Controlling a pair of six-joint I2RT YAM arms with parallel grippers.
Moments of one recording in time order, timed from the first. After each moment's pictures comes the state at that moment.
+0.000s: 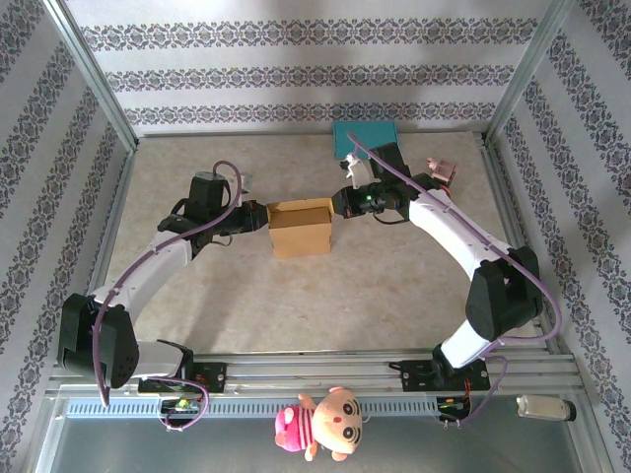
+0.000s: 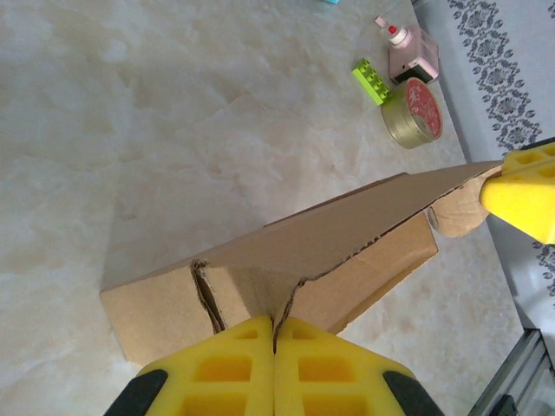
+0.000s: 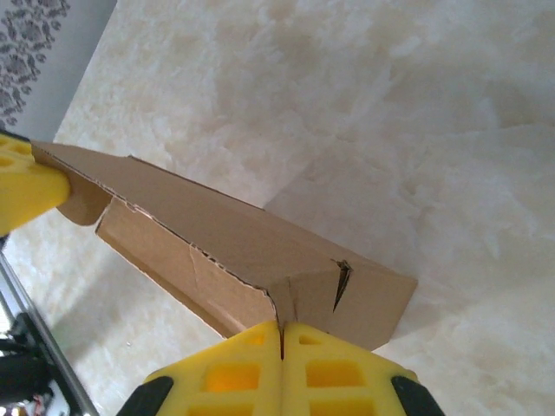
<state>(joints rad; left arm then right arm) -0.27 1.33 0.96 -0.30 0.48 -0.47 0.41 1.61 1.34 -0.59 -0.53 0.24</state>
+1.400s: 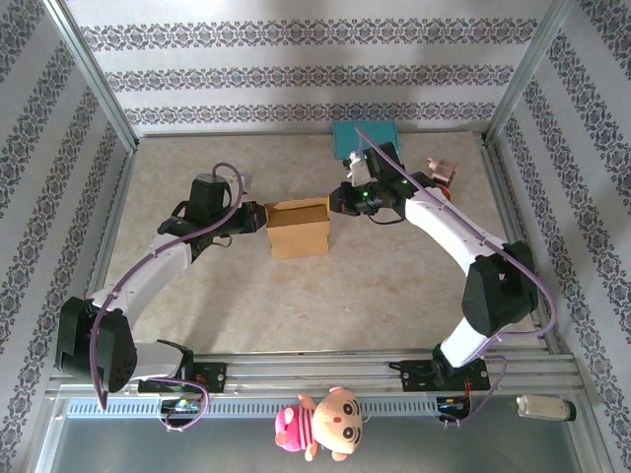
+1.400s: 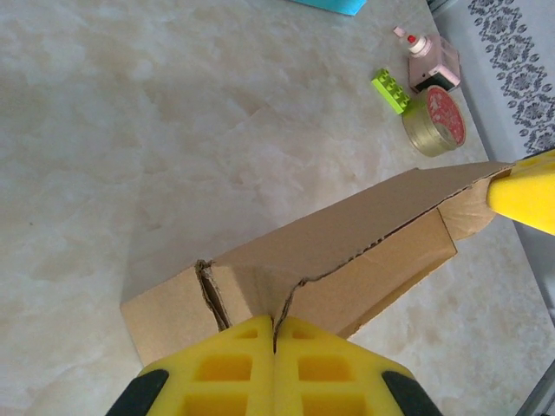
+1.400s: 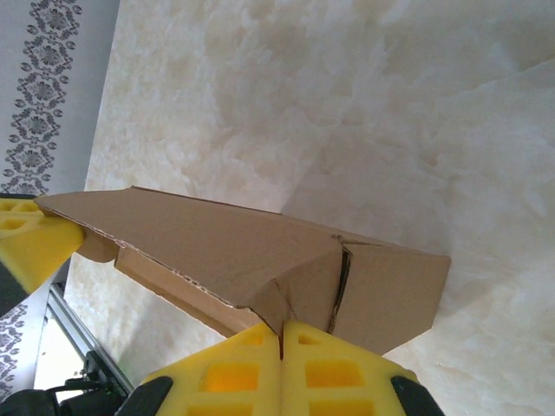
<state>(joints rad) -0.29 1.31 0.94 -0.31 0.40 -0.43 0.42 1.65 1.35 -0.58 -0.54 0.46</state>
